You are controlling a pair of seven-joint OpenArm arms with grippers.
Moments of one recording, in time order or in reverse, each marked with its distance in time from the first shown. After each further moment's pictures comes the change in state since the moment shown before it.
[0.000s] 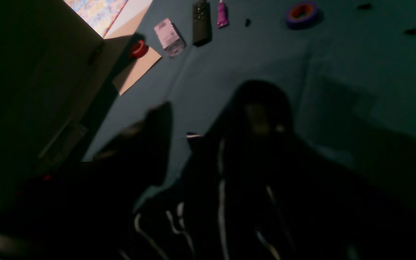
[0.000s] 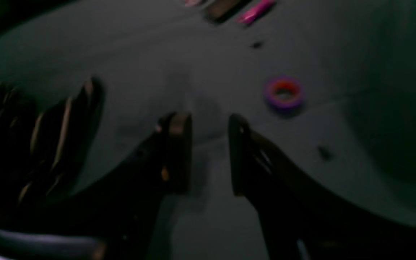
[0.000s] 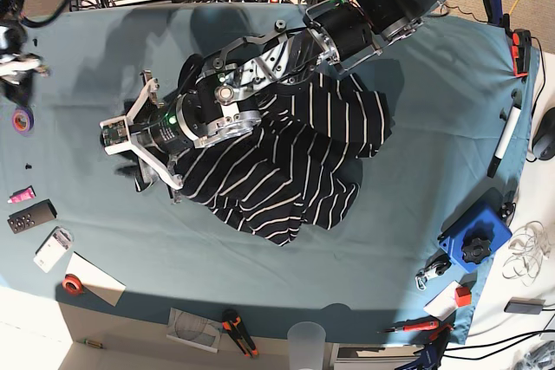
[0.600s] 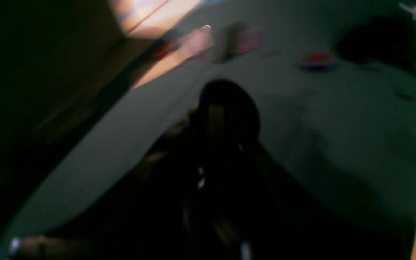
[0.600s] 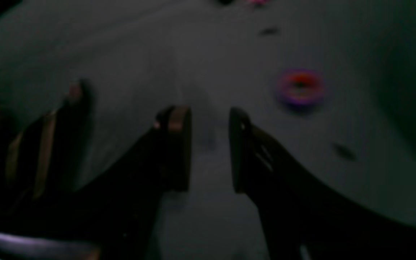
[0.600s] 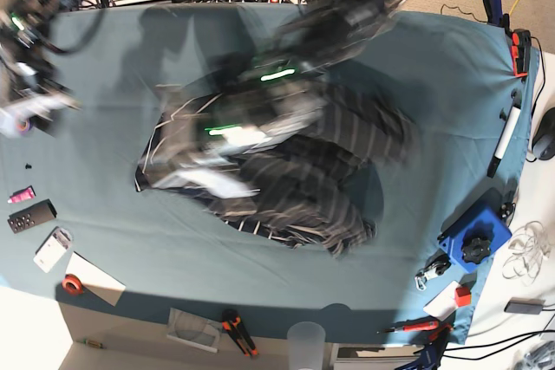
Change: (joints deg) left arm 5.2 0.0 -9.2 6.9 -4.3 -3.2 2.1; right arm 4.5 -1.7 -5.6 0.0 -15.3 -12.1 4.7
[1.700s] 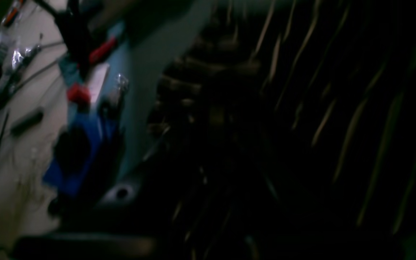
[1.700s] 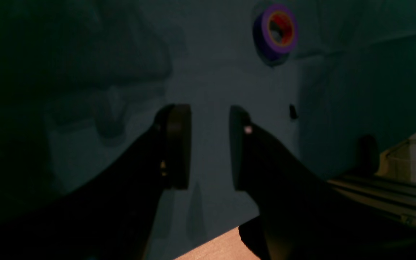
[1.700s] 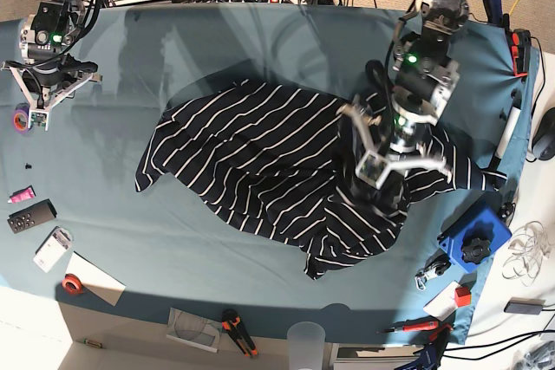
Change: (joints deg) left arm 20.2 -24.5 -29.4 21.2 4.6 11.1 4.8; right arm -10.8 11.1 -32.0 0.0 -26.5 -17.5 -0.7
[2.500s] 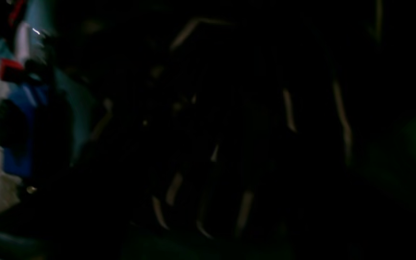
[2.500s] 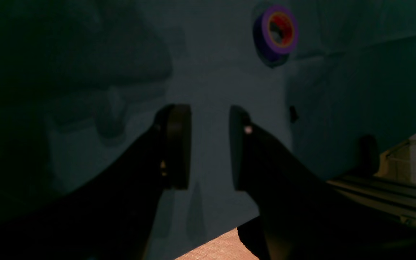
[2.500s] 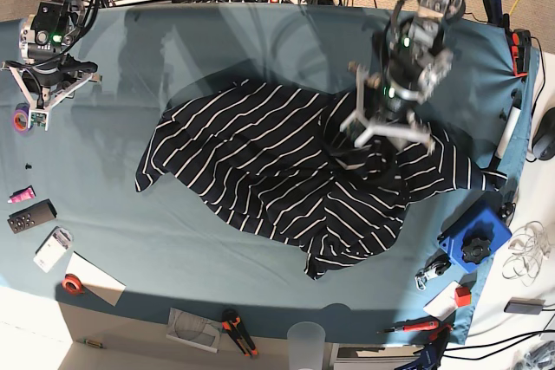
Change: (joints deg) left arm 5.4 0.1 0.0 -10.4 11.8 -10.9 -0.7; right arm 0.0 0.0 0.0 0.0 0.0 0.0 -0.3
